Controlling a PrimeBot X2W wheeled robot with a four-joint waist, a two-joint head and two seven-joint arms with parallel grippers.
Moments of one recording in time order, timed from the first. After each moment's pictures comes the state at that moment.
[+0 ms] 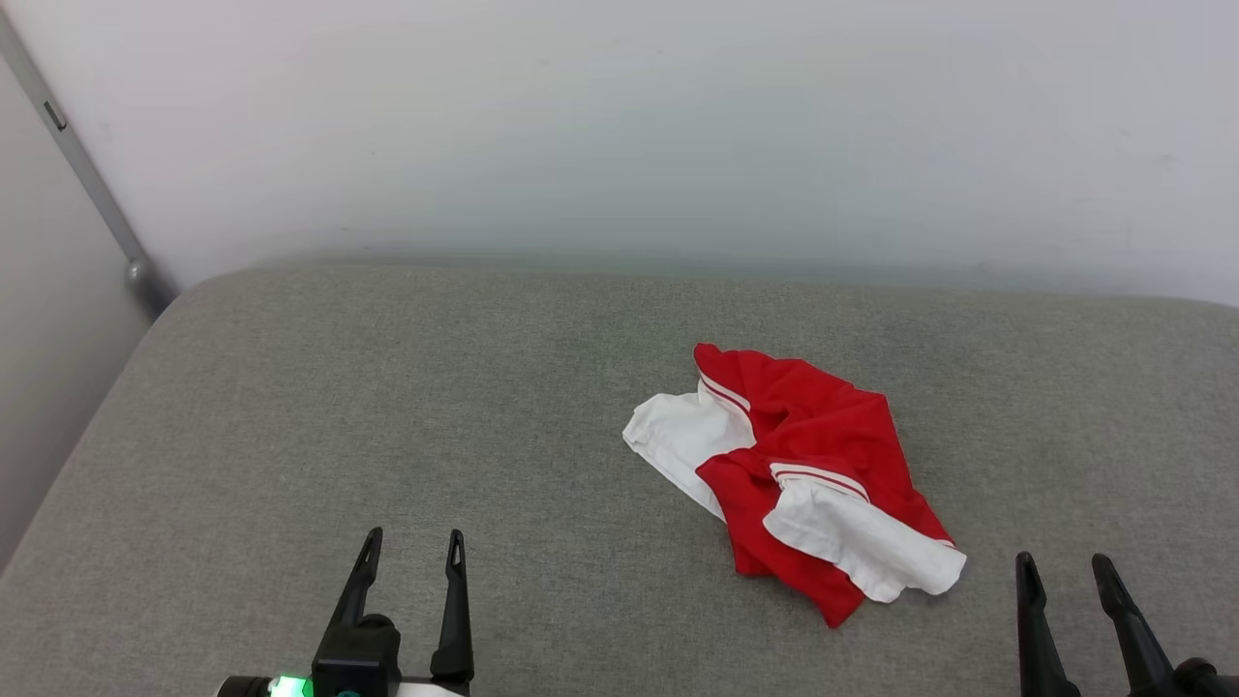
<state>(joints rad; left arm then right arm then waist) 0.05 0.26 -0.39 0.07 -0.25 0.33 -0.26 0.25 -0.05 -0.06 -0.04 0.21 0.13 -0.26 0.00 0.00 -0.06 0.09</state>
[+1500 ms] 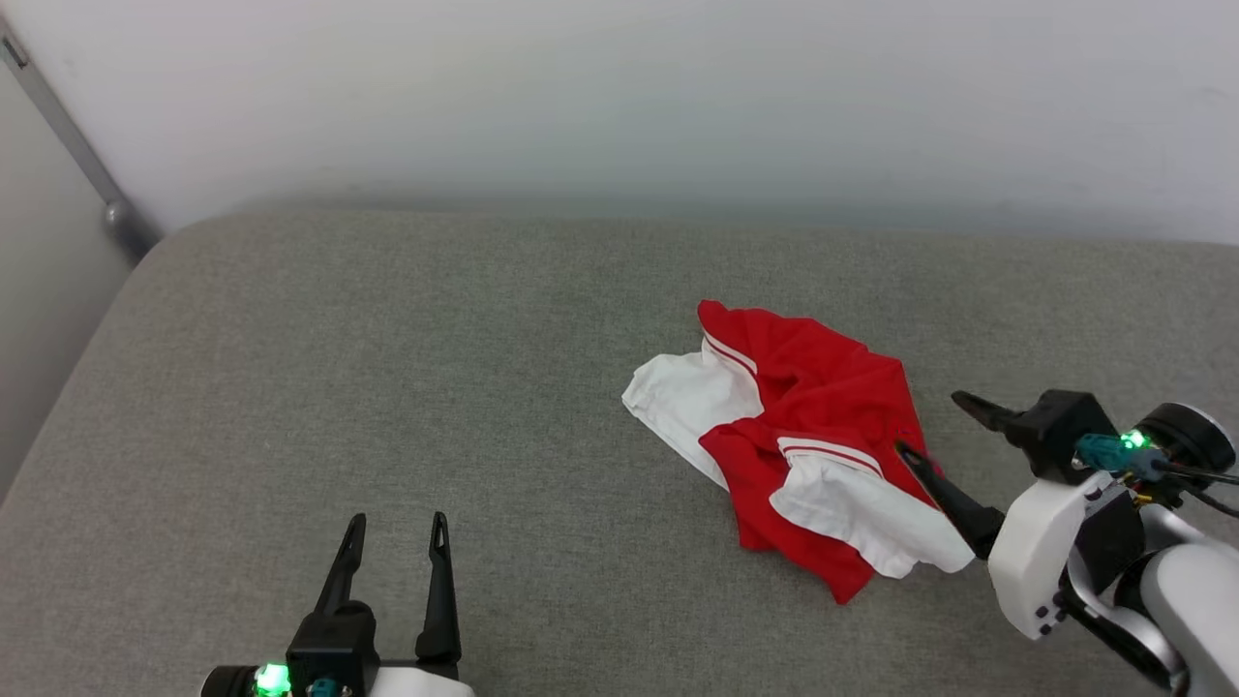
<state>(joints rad) 0.09 0.09 -0.15 0.08 -0.09 0.14 -0.26 -0.32 -0.55 0.49 0.13 0.36 0.13 0.11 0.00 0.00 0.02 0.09</state>
